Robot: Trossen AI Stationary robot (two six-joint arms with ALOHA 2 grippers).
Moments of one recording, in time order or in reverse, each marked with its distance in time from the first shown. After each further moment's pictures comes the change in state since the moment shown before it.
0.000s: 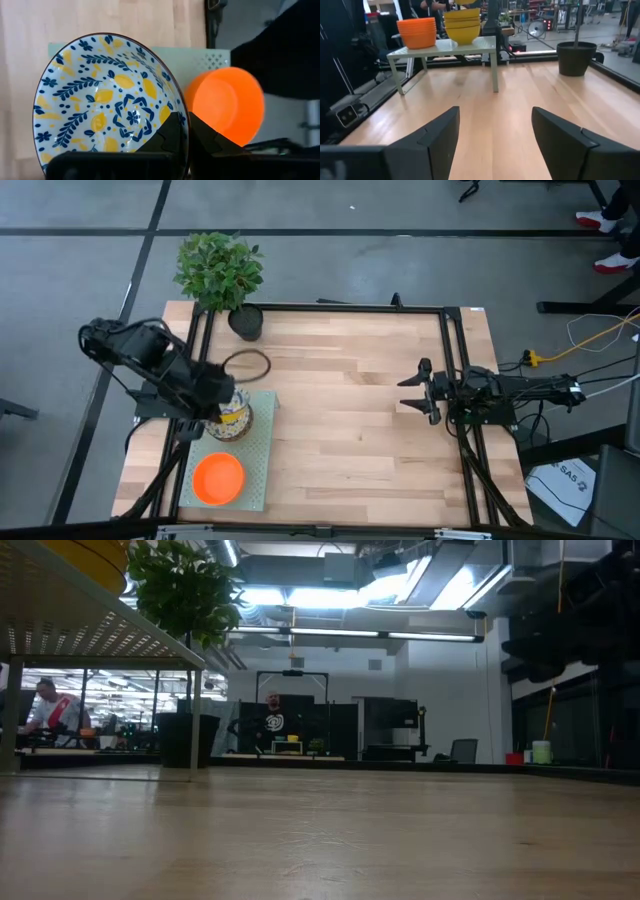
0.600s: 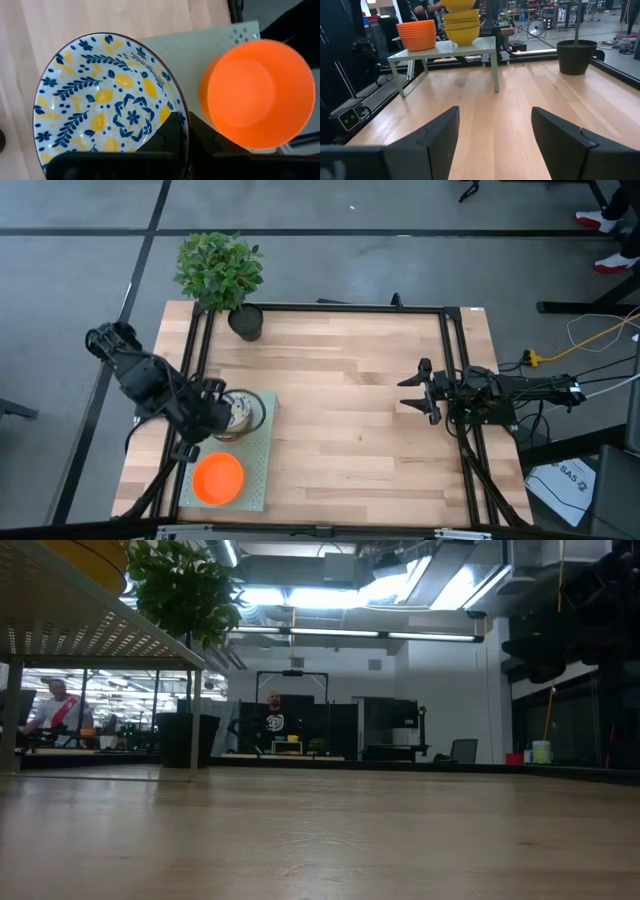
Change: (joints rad) left arm -0.239 0.048 -0.062 0.000 -0.231 -0.007; right arm 0.000 0.000 0.000 0.000 0.000 0.023
